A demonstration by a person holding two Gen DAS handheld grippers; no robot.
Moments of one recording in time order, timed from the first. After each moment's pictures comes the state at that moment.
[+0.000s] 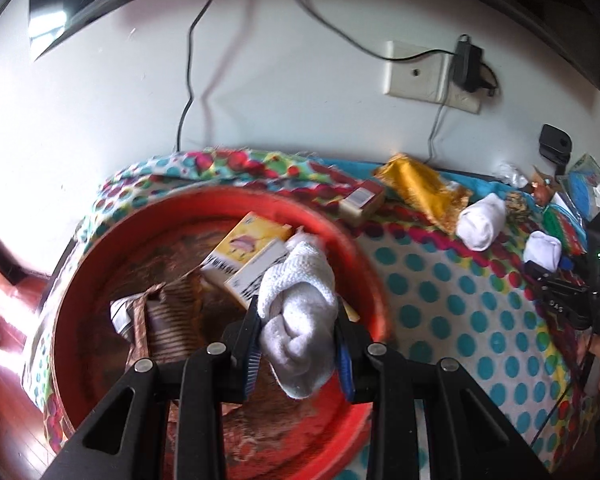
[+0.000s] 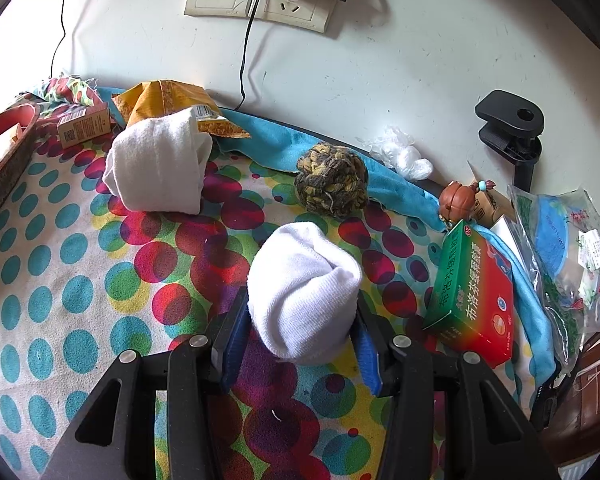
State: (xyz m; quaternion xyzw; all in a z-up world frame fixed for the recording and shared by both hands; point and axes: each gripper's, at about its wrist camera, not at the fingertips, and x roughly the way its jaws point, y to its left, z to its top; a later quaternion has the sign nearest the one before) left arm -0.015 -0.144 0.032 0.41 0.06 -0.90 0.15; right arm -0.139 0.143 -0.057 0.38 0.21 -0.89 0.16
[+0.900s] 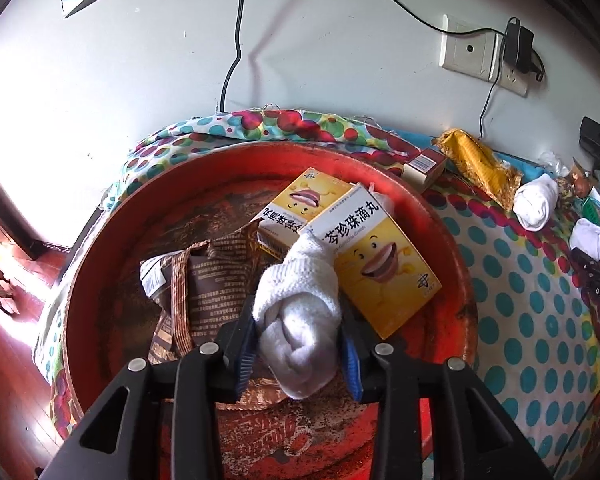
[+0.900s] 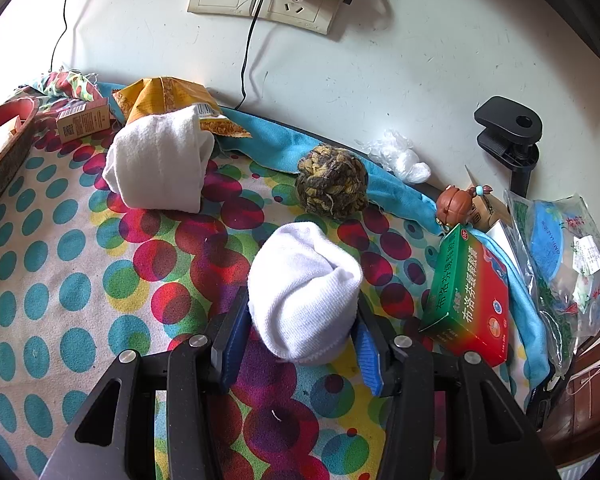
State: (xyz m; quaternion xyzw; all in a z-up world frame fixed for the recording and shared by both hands) left arm -0.001 -0.172 0.001 0.44 0.06 -0.87 0.20; right arm -0.137 0.144 -0.054 0.37 0.22 -0.89 0.15
